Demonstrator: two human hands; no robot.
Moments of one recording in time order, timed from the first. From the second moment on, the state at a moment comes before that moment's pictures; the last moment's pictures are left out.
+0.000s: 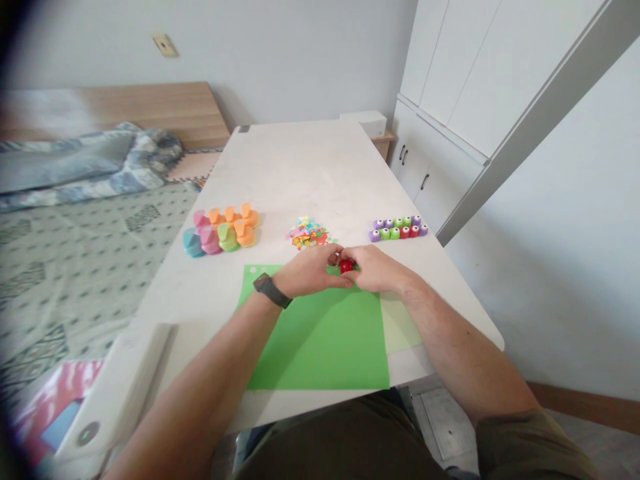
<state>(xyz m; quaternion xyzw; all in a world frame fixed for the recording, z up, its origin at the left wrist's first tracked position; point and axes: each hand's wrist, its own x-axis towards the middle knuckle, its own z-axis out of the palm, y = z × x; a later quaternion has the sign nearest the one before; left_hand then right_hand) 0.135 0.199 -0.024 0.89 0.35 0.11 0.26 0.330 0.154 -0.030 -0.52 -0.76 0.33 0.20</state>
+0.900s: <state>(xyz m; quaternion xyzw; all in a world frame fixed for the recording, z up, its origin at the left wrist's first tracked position) 0.129 0.195 -0.036 0.93 0.31 0.10 0.19 0.324 0.153 -0.033 -0.50 -0.78 0.32 0.20</state>
